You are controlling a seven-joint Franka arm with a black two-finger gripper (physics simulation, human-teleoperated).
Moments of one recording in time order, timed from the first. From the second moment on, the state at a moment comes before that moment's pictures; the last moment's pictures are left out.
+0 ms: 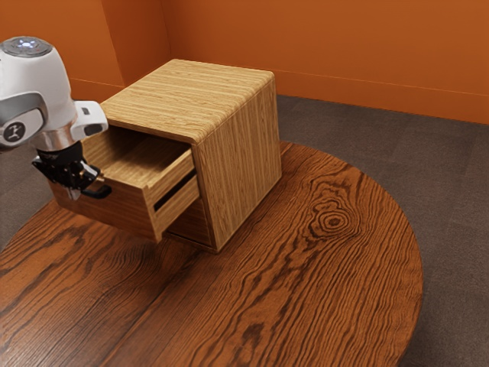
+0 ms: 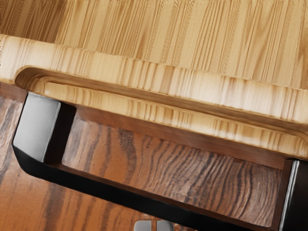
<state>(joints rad) -0.16 -0.49 0.22 -2.35 0.39 1.97 -0.32</state>
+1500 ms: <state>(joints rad) -0.18 -0.37 0.23 -2.36 0.56 2.38 -0.34</state>
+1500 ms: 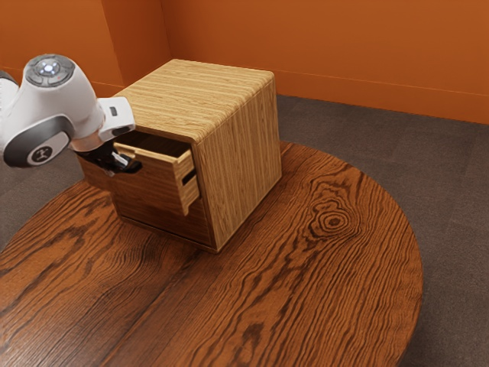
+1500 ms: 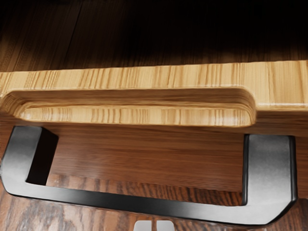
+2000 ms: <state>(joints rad) -0.18 -0.33 0.25 -2.36 0.65 2.46 -0.37</state>
